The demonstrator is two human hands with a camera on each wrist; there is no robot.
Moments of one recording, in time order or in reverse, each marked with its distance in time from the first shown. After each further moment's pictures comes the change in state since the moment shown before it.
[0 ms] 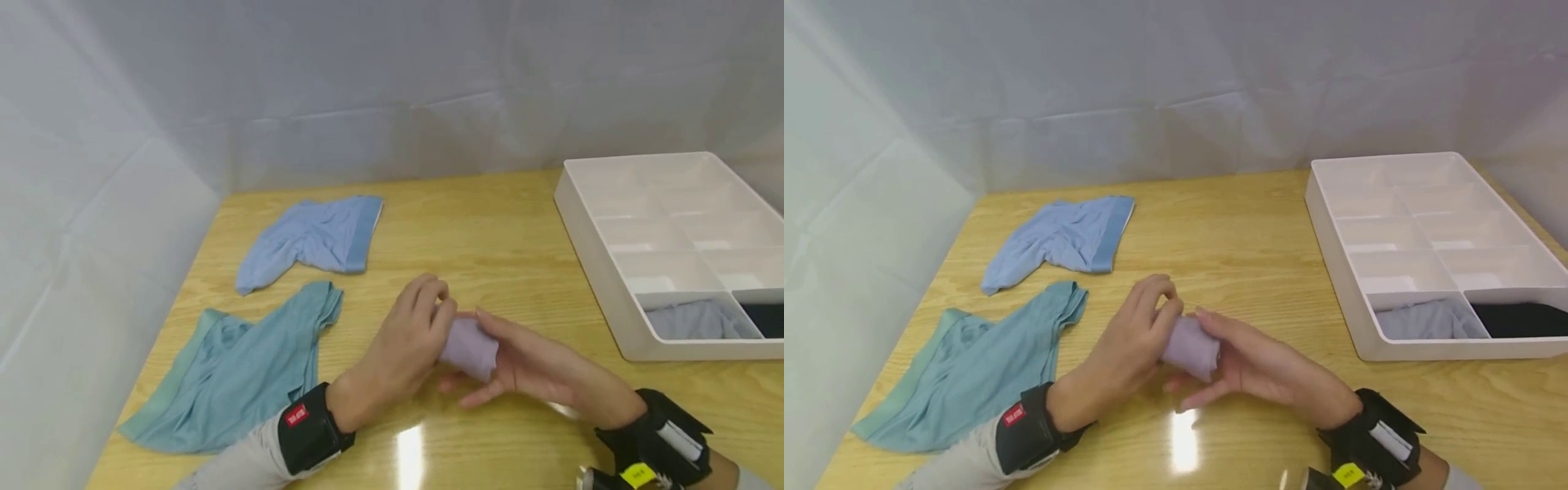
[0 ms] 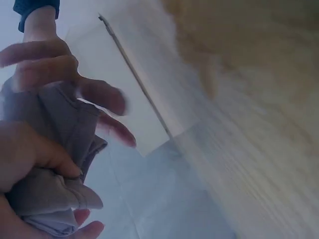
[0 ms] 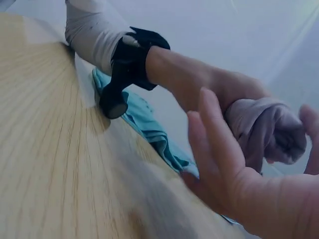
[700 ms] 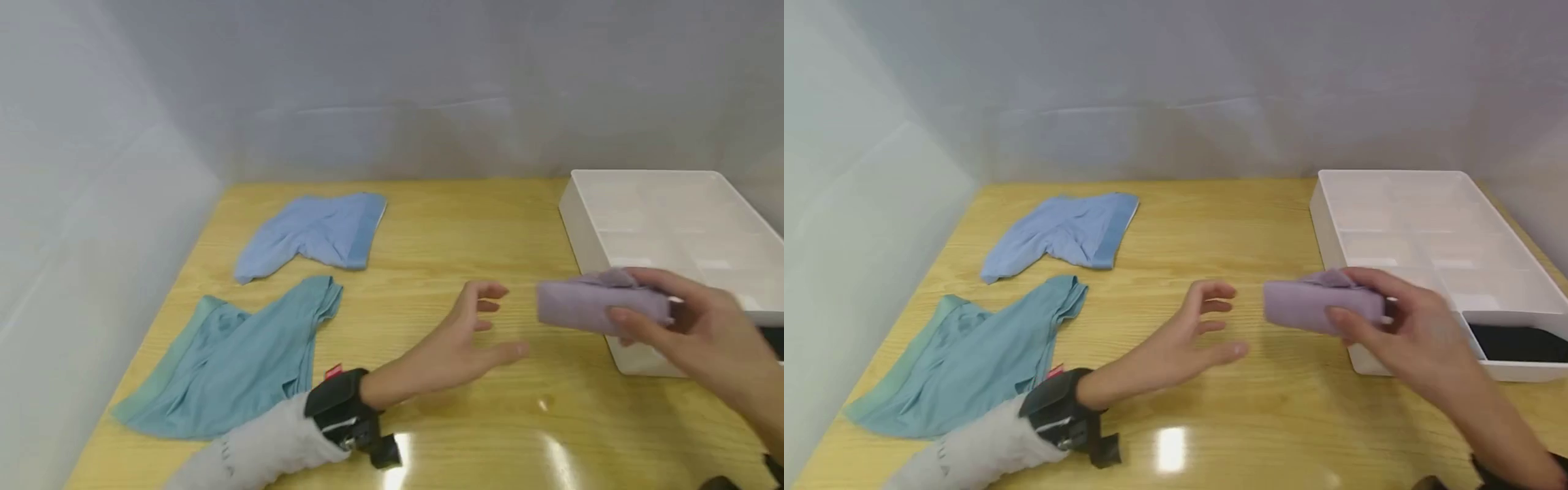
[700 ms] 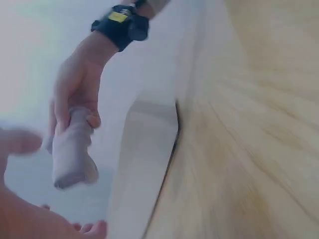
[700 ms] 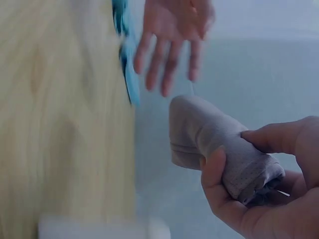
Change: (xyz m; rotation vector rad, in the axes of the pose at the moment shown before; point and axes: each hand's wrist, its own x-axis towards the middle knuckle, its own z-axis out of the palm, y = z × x) left_hand 0.040 0.028 0.012 -1.198 -0.368 -0.641; right_hand -0.110 -0.054 -0.027 -1.169 0.830 -0.495
